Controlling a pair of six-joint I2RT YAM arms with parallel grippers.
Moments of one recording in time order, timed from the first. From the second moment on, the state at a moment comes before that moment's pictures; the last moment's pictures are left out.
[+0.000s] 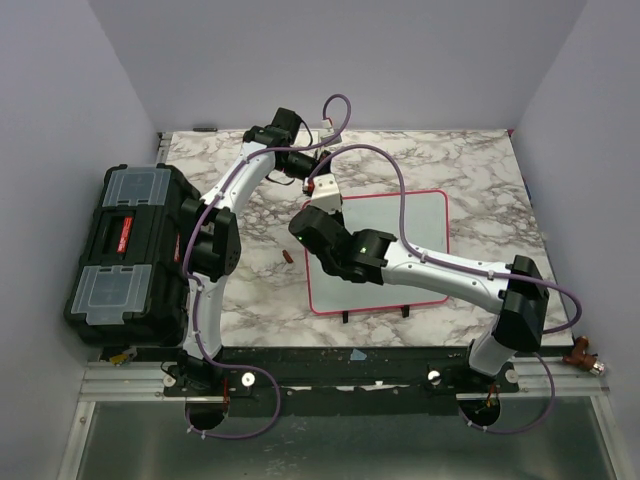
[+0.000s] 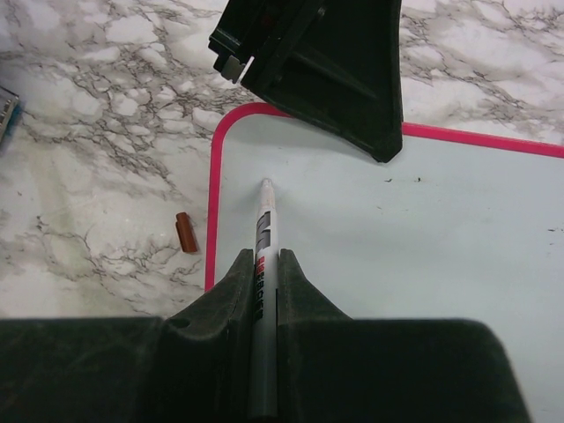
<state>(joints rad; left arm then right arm) -0.36 2.18 2.07 -1.03 1.22 0.53 1.14 1.67 1.44 -0.44 0.81 0.46</state>
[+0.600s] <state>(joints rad) -0.36 2.18 2.07 -1.03 1.22 0.53 1.14 1.67 1.44 -0.44 0.82 0.48</state>
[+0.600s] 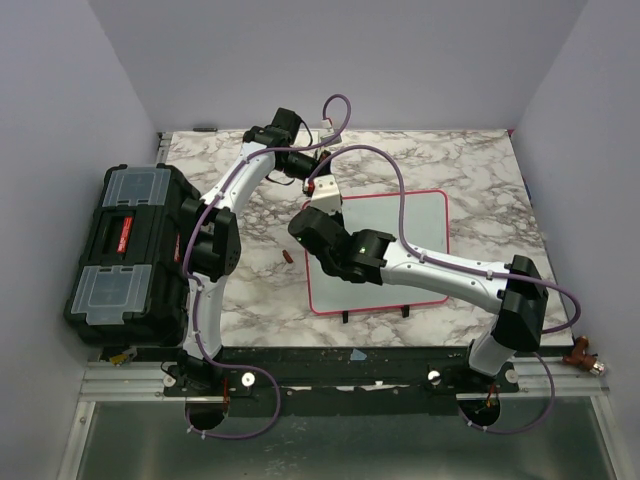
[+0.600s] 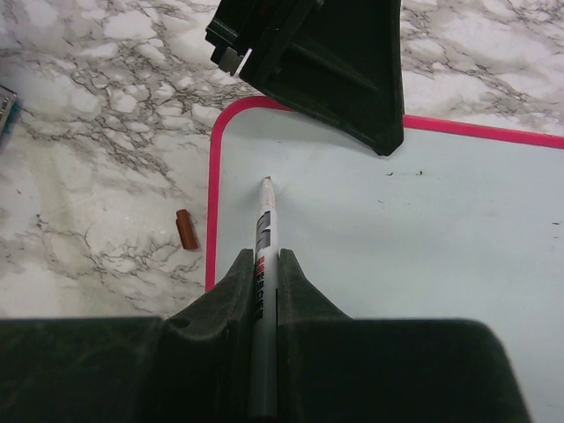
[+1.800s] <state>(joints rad) -0.36 2.18 2.07 -1.02 1.22 0.52 1.14 1.47 1.32 -0.45 0.71 0.58</state>
